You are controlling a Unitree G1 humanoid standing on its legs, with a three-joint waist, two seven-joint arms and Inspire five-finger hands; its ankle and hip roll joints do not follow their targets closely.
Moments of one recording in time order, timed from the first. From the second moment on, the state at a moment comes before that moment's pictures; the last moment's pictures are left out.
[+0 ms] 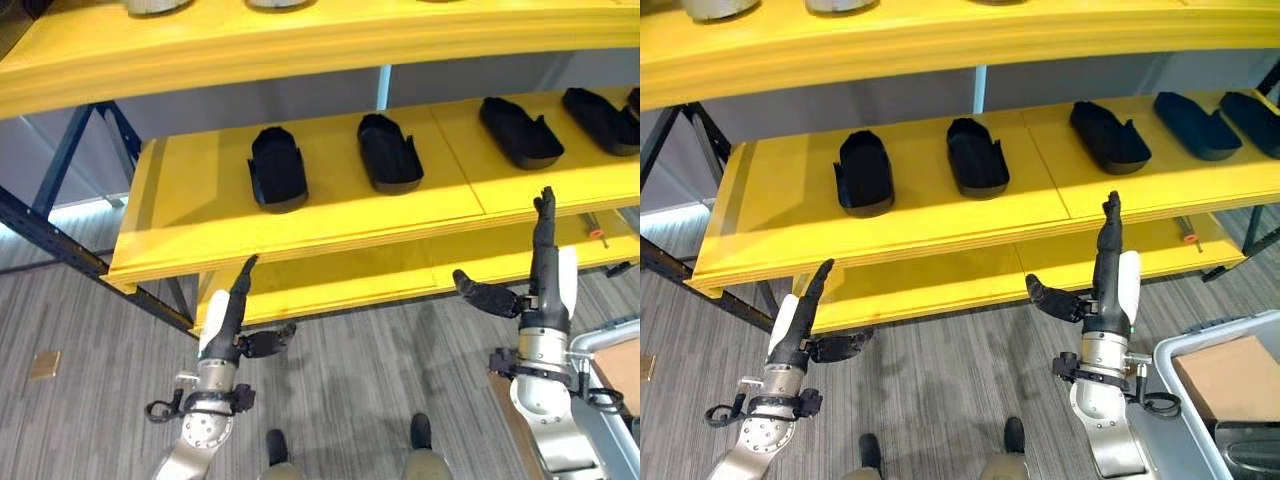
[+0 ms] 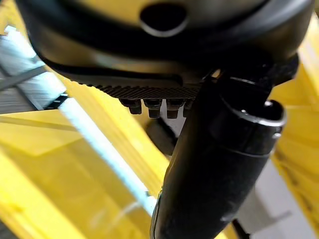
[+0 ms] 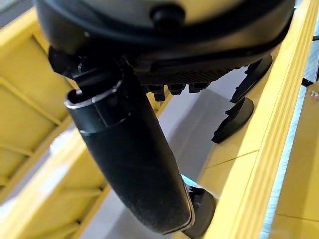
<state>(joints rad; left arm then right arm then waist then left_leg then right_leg) 0.19 0.46 -0.15 -0.08 0.12 -0.15 0.34 0.08 -0.42 0.04 -0.19 -0.17 -0.17 -0.47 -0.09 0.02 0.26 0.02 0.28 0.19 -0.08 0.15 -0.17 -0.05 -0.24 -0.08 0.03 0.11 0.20</state>
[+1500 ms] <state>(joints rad) 0.00 0.42 -0.13 0.03 0.05 -0.18 0.41 -0.27 -0.41 0.15 -0.07 -0.12 -0.18 -0.36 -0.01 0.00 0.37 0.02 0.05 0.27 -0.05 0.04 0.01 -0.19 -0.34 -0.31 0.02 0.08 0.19</state>
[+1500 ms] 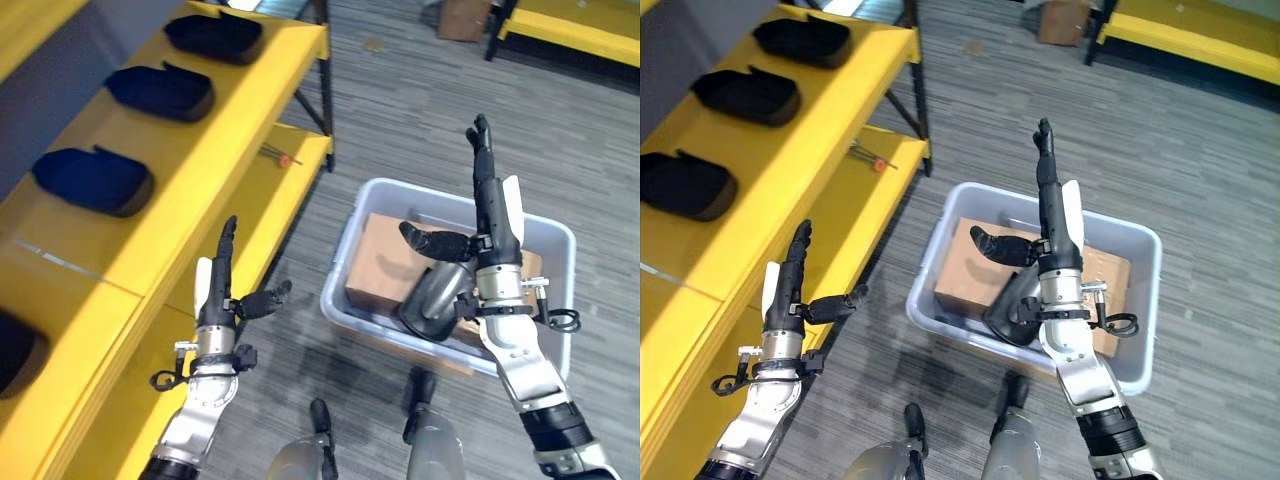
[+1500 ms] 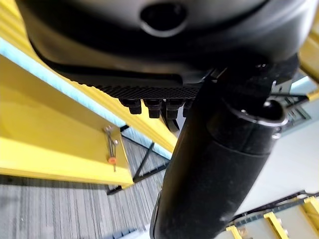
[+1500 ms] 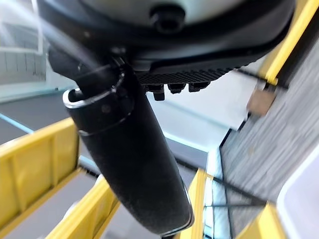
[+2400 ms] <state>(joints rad) -0.03 0.37 -0.16 0.04 0.05 -0.16 0.43 -0.23 -0.42 0.09 -0.06 -0.11 -0.16 -0.42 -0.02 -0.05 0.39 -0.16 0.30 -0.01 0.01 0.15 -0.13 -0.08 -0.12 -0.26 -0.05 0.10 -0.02</state>
